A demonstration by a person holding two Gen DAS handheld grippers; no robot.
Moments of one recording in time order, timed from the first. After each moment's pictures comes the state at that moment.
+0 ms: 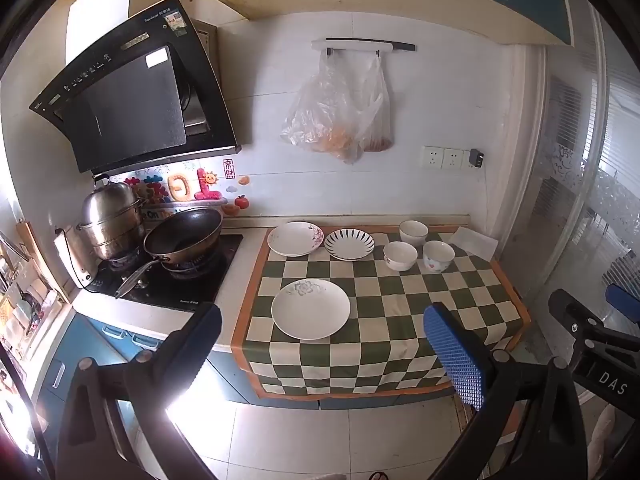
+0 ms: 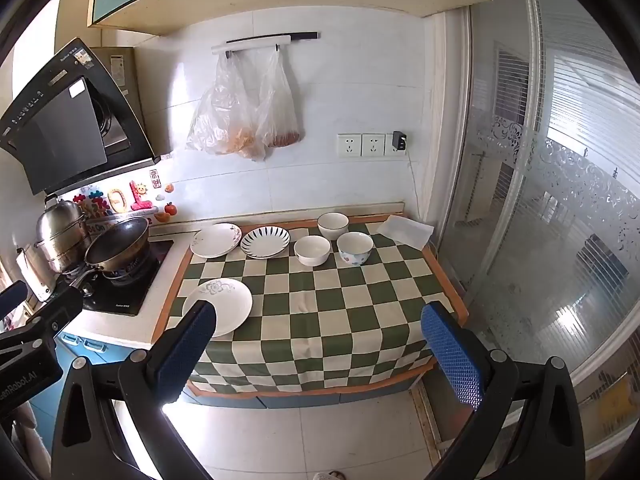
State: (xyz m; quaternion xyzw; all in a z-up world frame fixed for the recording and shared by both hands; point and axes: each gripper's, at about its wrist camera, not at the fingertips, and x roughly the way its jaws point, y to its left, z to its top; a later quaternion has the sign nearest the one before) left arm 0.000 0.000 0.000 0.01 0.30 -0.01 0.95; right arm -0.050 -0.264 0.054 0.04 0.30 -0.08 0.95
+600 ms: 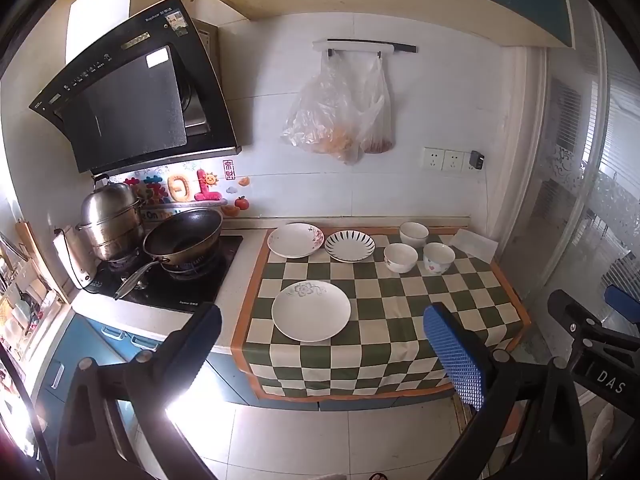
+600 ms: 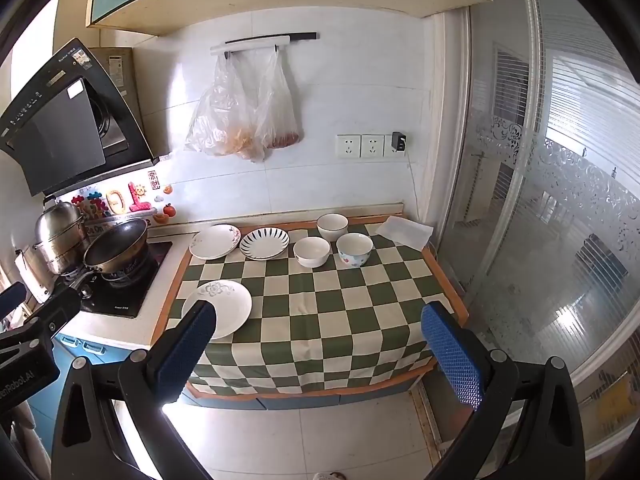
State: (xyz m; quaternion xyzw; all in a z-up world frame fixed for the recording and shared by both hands) left arm 0.000 0.000 0.000 0.01 0.30 -0.01 0.95; right arm -0.050 -0.264 0.054 0.04 0.29 -0.08 0.95
